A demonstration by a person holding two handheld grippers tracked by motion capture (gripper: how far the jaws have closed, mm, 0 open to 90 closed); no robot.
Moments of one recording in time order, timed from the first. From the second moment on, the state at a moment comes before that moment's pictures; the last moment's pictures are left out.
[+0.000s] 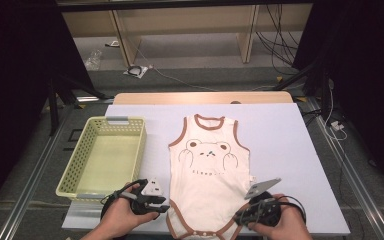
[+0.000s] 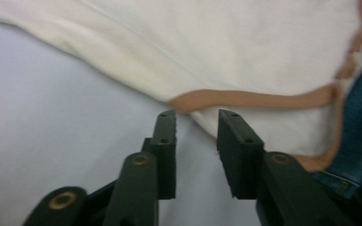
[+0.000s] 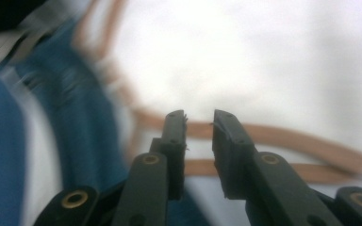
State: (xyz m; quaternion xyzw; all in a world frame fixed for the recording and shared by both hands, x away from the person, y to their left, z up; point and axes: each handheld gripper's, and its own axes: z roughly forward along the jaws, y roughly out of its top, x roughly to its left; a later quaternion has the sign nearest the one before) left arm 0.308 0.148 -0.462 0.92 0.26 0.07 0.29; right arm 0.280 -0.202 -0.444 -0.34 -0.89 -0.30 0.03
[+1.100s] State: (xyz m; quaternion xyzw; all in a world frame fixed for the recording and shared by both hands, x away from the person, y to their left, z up) left arm 0.303 0.137 -0.470 0.92 0.26 0.05 0.27; right arm 0.304 -0.239 -0.465 -0.50 -0.83 -0.24 -0.03
